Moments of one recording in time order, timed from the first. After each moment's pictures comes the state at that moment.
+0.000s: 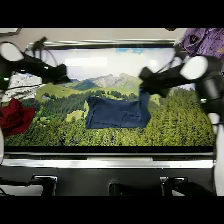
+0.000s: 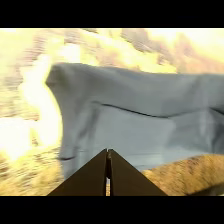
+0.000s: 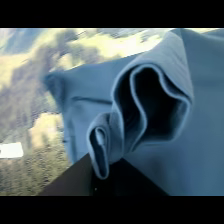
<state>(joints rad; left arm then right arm) -0.09 -1.59 1.87 1.14 -1.43 -1.72 0.29 -1.31 1.55 -1.27 1.21 2.22</state>
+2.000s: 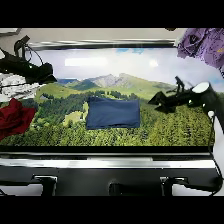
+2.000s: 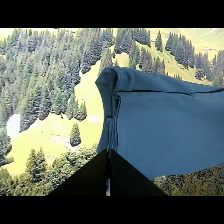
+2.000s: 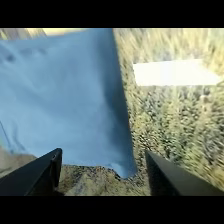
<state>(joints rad) 0.00 -1.56 1.87 1.19 -1.48 -1.70 -0.16 -1.50 1.18 -0.81 1.20 1.42</state>
